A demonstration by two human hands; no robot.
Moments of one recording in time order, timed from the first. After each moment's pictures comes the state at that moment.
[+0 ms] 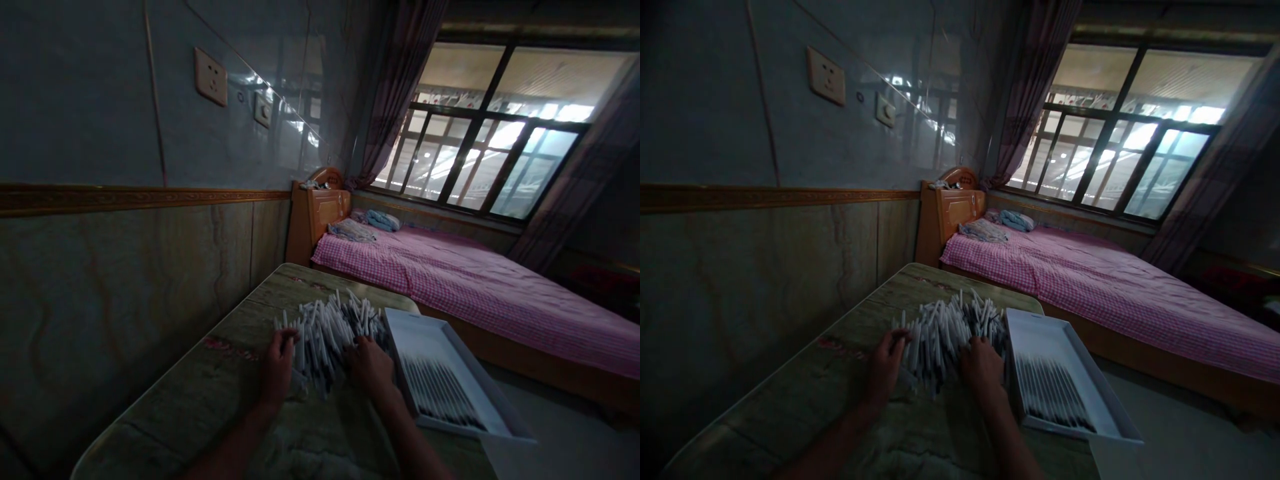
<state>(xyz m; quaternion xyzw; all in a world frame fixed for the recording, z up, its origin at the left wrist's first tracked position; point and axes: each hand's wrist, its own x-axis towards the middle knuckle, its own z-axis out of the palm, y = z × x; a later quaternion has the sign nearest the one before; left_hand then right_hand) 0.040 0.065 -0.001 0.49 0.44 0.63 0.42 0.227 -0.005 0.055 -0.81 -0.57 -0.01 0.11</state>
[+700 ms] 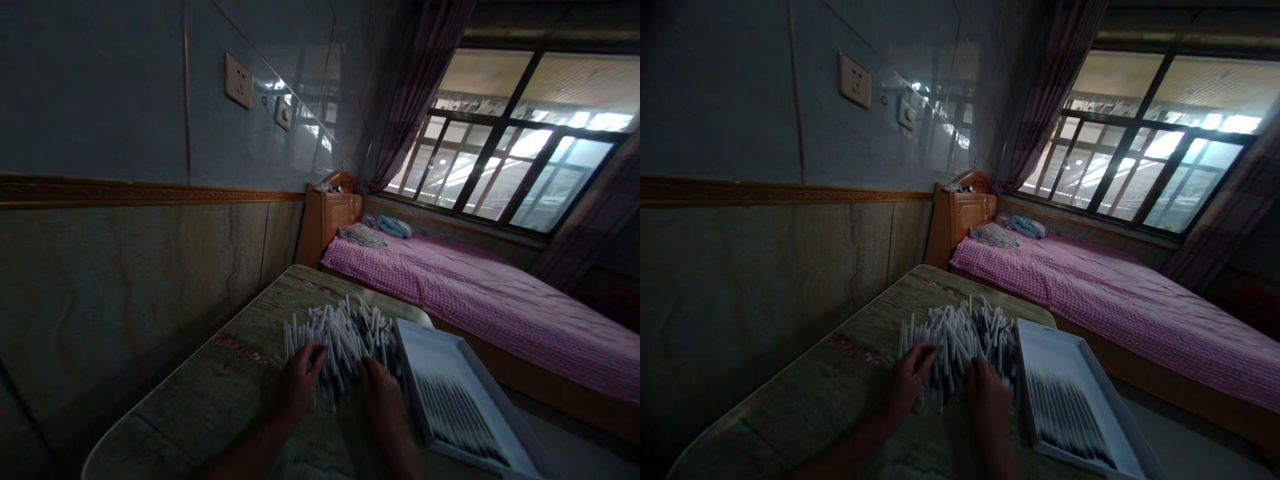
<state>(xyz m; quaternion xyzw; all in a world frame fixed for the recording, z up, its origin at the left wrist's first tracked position) 0.054 0.045 0.001 0.60 0.40 0.54 0.44 0.219 -0.022 0.019 -0.75 -0.60 -0.08 0.26</state>
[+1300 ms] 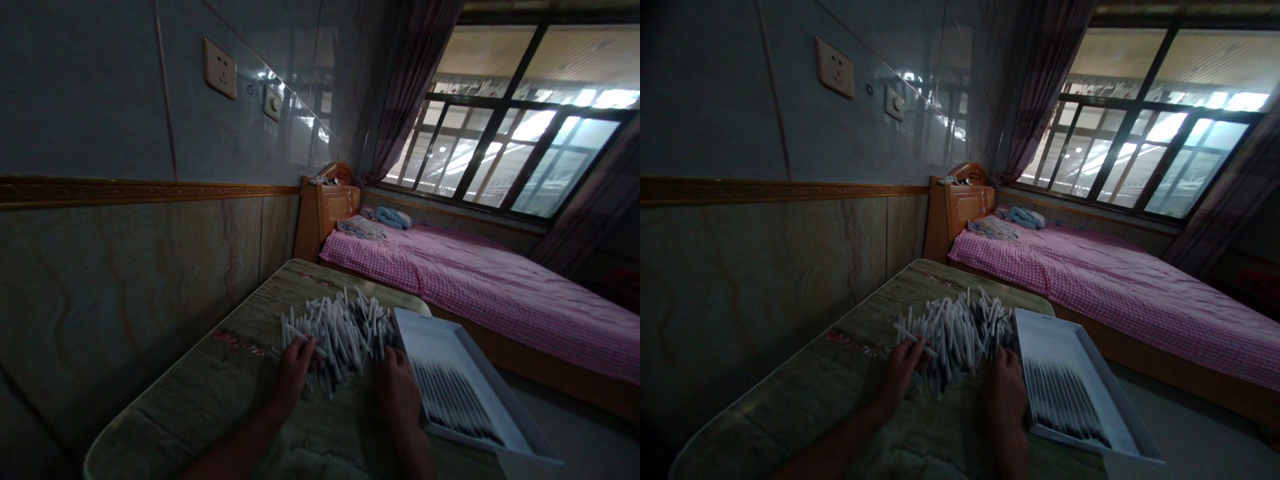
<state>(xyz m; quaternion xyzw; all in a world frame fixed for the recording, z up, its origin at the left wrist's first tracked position) 0.060 0.046 0.009 0.44 0.41 0.56 0.57 0.240 -0.040 0.036 -0.84 -0.51 -0.08 0.15</state>
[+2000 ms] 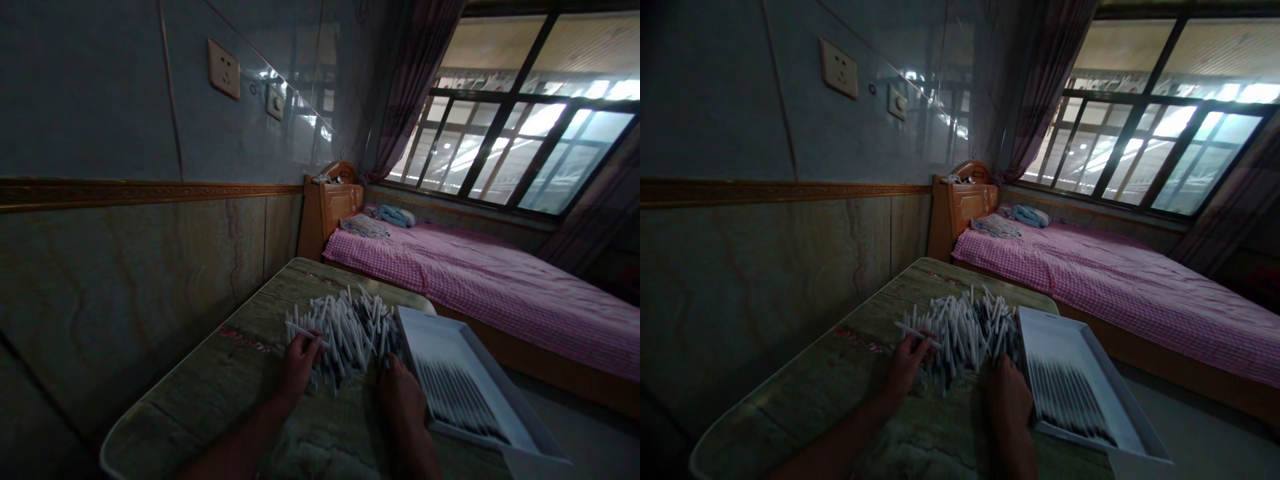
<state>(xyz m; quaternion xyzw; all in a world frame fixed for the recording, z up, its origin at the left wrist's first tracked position) 0.059 0.051 0.004 0.44 0.39 0.57 0.57 0.243 -0.041 0.030 -0.86 -0.51 -0.01 0.09</state>
